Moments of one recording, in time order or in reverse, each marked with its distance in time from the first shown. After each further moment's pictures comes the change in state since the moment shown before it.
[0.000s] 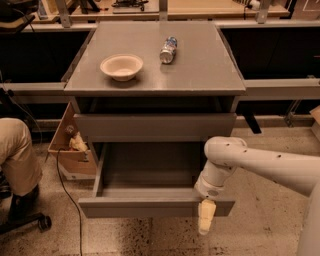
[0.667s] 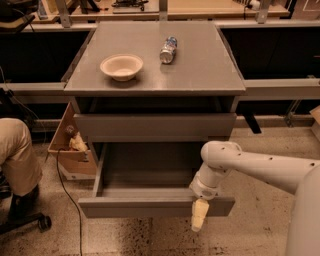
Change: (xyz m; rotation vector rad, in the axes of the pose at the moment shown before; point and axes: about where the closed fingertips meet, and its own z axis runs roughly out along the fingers) arm -0.013 -0.038 0.024 0.069 -0.054 0.001
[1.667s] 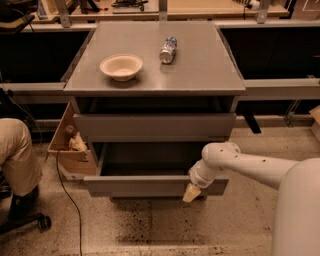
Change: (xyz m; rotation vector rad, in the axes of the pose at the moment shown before) arm -0.009 -0.103 0.014 0.269 -0.095 0.053
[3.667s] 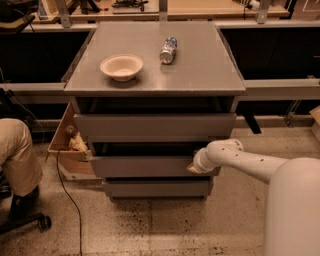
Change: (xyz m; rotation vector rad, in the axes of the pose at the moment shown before) arm -0.004 -0.106 -0.003 0.310 -0.087 0.019
